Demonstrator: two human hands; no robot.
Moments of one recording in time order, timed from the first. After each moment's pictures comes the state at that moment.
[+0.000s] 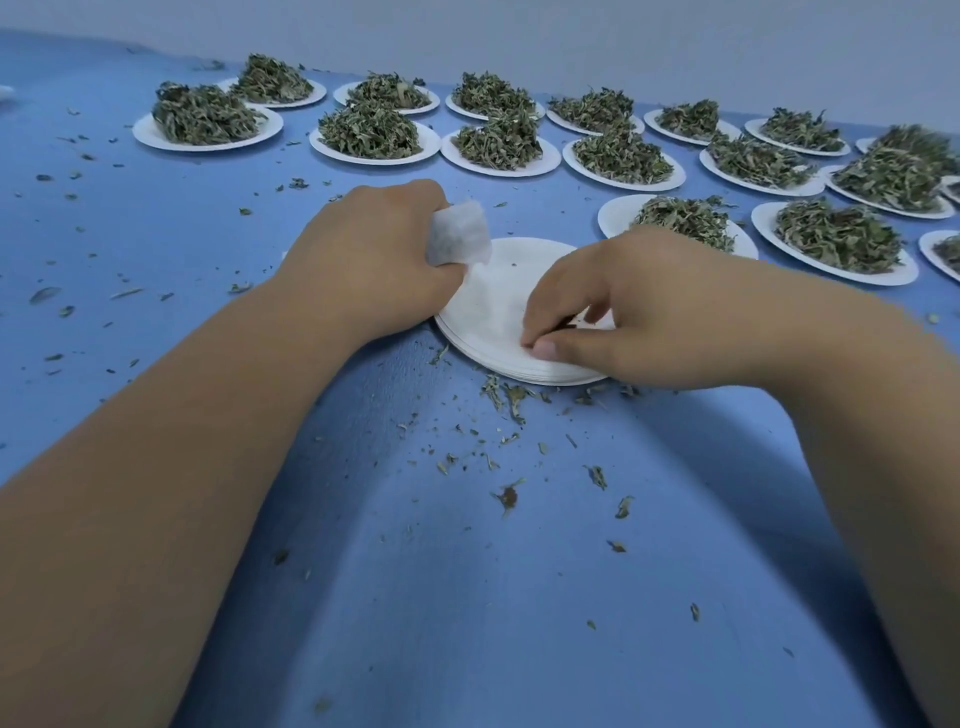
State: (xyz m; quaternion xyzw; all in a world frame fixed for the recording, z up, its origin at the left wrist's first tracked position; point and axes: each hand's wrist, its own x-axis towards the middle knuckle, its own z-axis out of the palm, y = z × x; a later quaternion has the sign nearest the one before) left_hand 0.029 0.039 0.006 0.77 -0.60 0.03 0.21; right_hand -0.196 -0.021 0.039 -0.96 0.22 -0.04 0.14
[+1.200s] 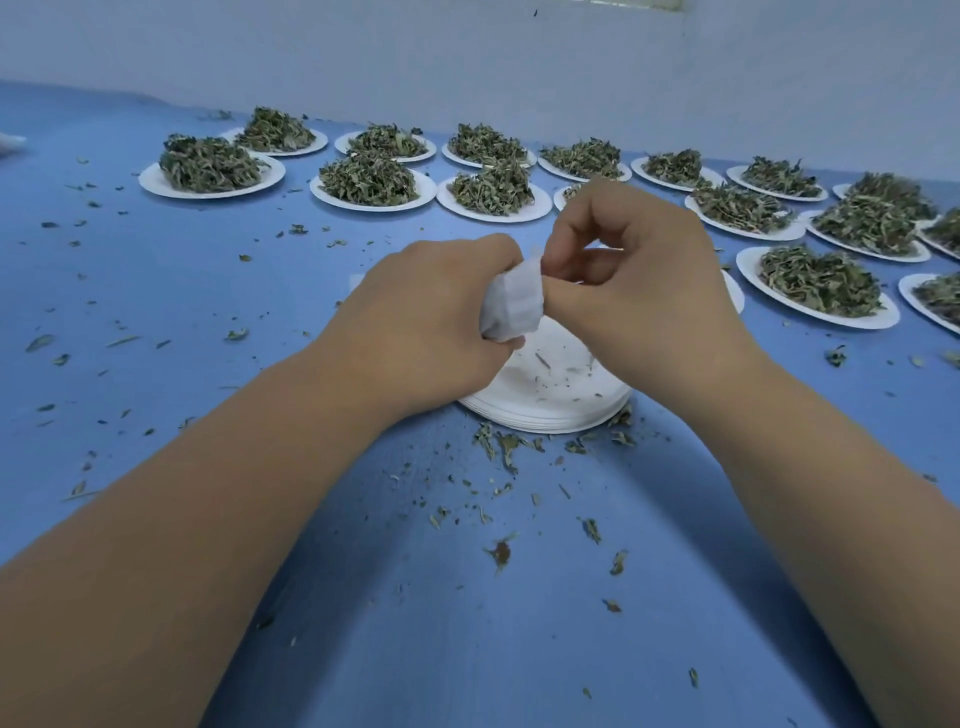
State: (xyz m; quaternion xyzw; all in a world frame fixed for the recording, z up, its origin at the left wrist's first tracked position) left_hand -0.010 0.048 0.012 0.66 -0.69 0.03 0.29; right_hand -0.173 -0.019 0.029 -0.81 0.28 -0.41 0.30
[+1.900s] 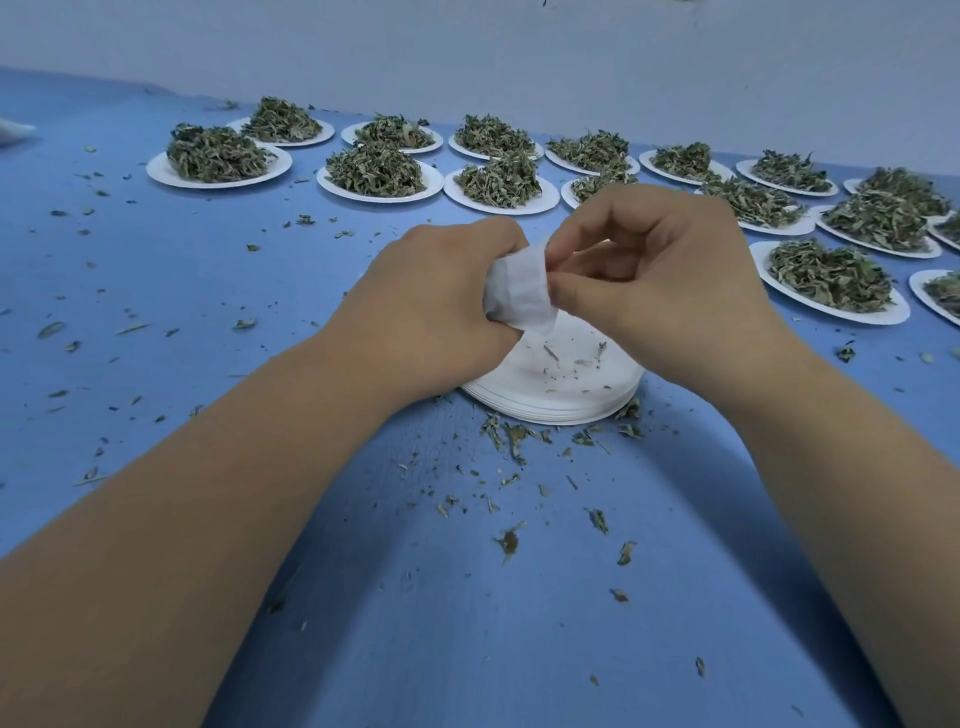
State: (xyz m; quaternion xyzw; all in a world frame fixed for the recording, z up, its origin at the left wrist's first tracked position) left_hand -0.007 0.049 0.012 0.67 -0.66 -0.01 0.34; right_hand -0.183 -0.024 0.030 -0.82 0.22 -0.39 0.36
